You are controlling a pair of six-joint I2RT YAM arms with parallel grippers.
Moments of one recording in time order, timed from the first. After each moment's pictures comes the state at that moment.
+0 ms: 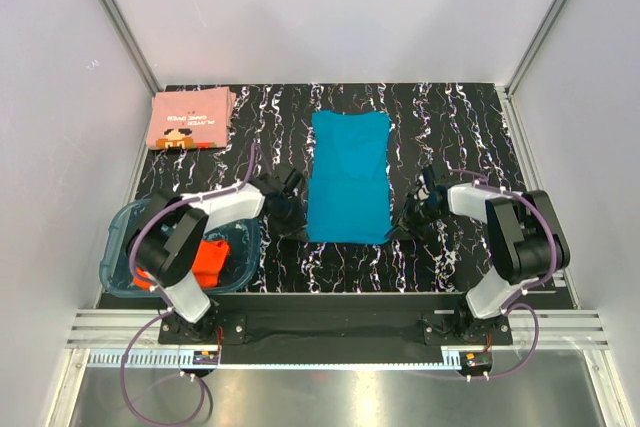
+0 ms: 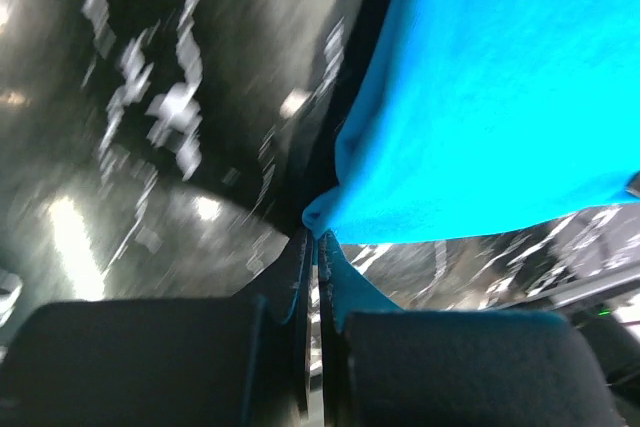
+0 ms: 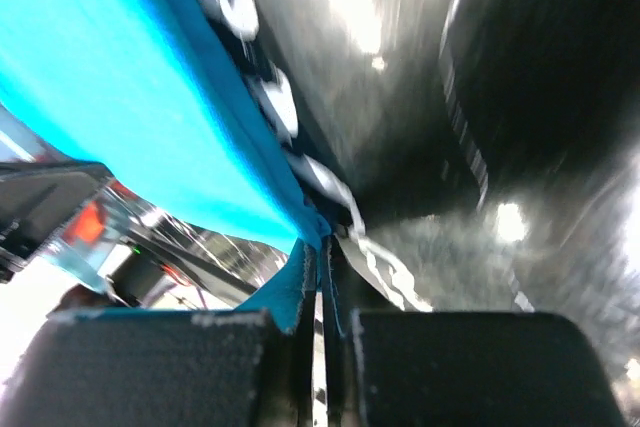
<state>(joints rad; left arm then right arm) -0.59 1.69 0.93 -0.45 0.22 -0.87 0.19 1.66 0.76 -0.40 -0.54 0.68</state>
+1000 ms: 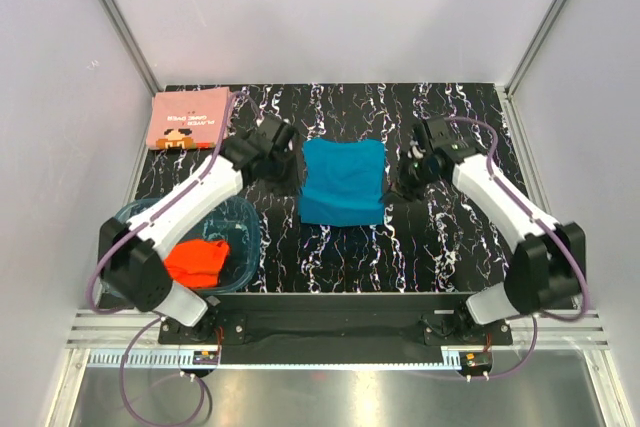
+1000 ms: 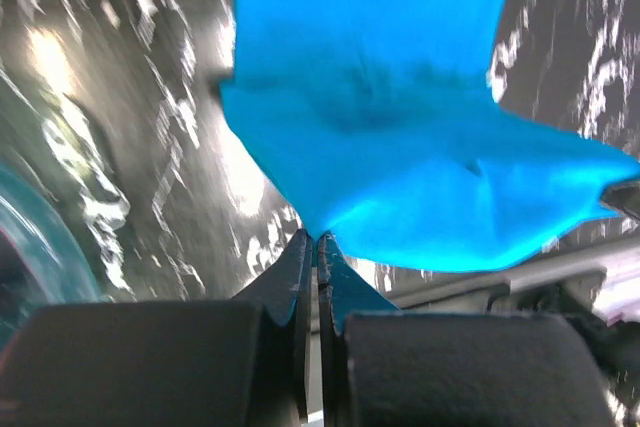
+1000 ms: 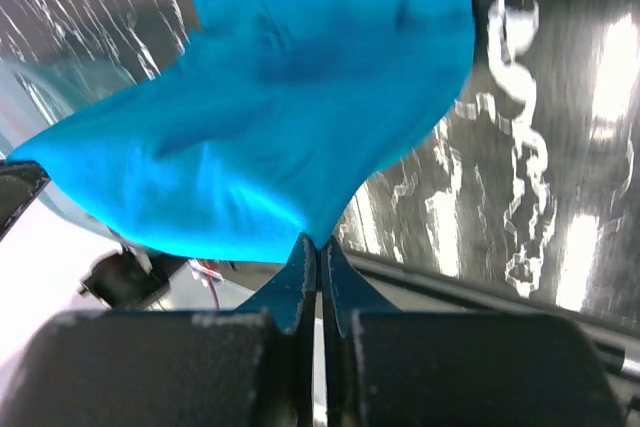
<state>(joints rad) -0.62 1.48 1.33 -0.88 0.03 -0.73 0.34 1.44 1.17 -0.85 -0.38 0.71</state>
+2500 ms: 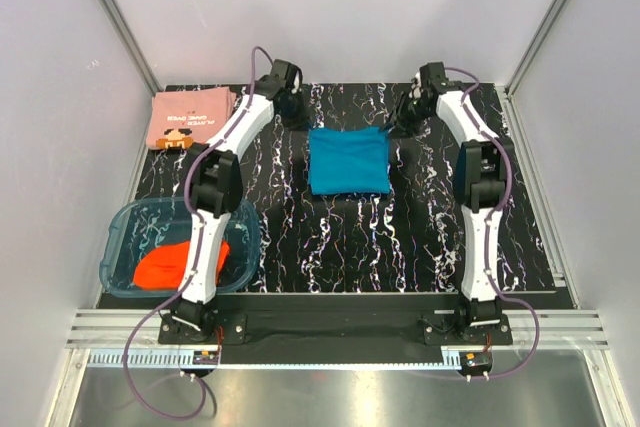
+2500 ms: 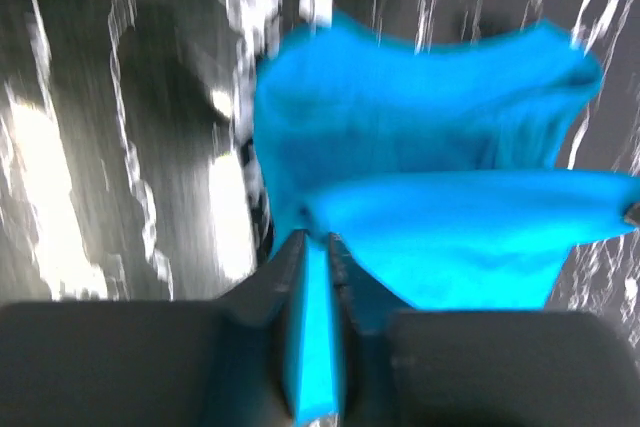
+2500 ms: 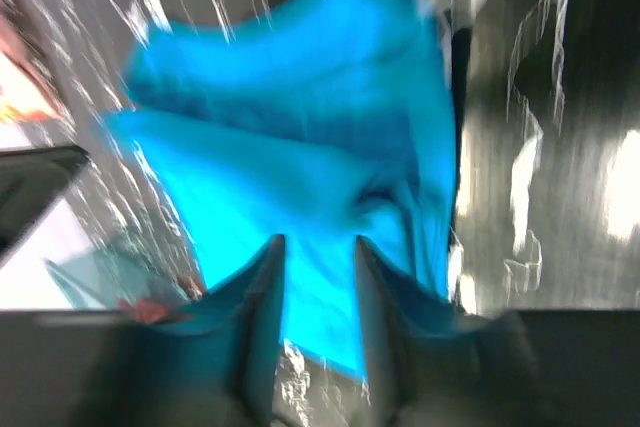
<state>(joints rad) -0.34 2.36 2.19 -0.80 0.19 -0.54 0.12 2.31 2.03 -0.81 -0.47 0.53</state>
